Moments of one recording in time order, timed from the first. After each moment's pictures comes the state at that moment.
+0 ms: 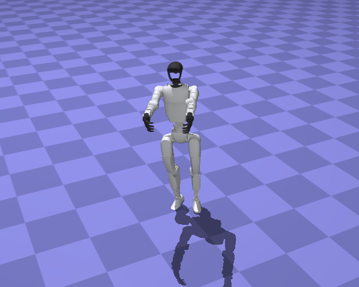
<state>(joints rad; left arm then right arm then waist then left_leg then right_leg) -1.30 0.28 -0.03 1.54 -0.46 -0.01 0.07 -1.18 -0.20 -0.09 1.30 0.17 0.02 0.29 -0.03 -0.01 -0.22 -0.08 -0.02 0.22 0.05 -0.05 -0.02 -0.03 -0.01 -0.31 -0.02 0.05 -0.05</state>
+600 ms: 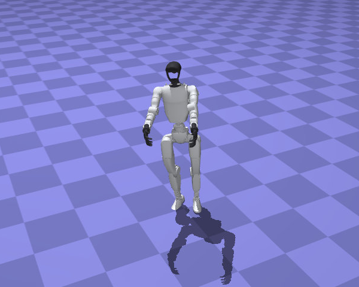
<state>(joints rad) -0.99 0.26 0.06 1.58 -0.37 -0.09 0.06 -0.86 -0.15 -0.13 1.30 -0.05 -0.10 0.24 -0.04 0.02 -0.25 -0.07 -0.03 0.22 0.04 -0.06 -0.02 -0.02 -0.01 -0.30 -0.02 0.04 -0.05</state>
